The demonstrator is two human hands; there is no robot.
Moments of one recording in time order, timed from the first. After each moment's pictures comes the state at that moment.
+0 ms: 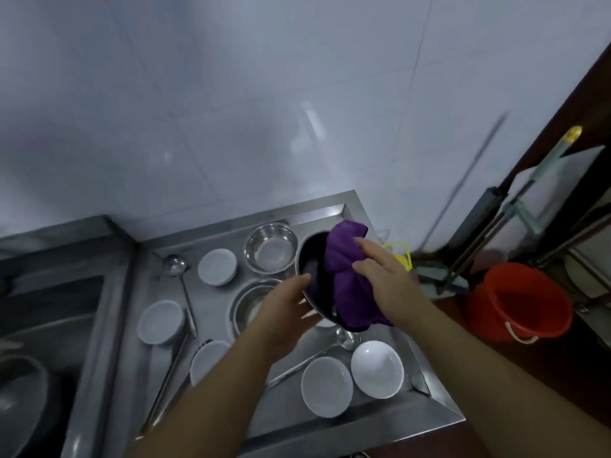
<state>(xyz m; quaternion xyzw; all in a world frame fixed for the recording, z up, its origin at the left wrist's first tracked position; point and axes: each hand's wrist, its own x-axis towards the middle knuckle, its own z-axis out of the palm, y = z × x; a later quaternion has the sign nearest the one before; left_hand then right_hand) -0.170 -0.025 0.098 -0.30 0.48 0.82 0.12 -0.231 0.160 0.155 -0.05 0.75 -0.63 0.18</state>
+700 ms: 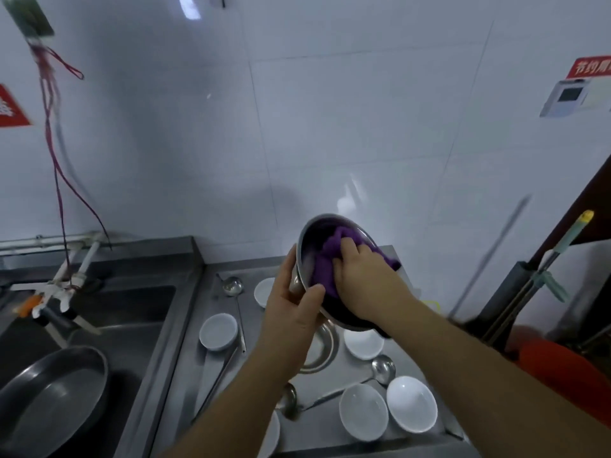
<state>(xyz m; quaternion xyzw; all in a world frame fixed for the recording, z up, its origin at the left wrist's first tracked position) -0.038 -0.058 0.239 -0.09 0.58 0.80 -0.15 -0.144 0.059 0.267 -0.33 0.93 -0.14 -0.04</state>
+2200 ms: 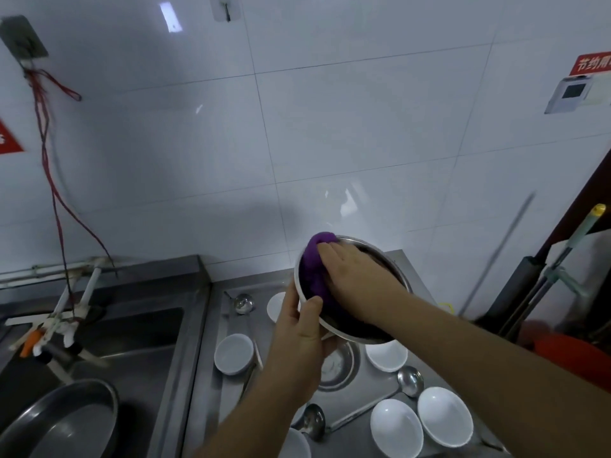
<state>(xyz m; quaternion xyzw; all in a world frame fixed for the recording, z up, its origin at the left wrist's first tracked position) -0.038 -0.112 0.242 -0.13 0.53 0.83 -0.09 -0.163 -0.008 0.268 -0.48 0.84 -0.18 -0.17</state>
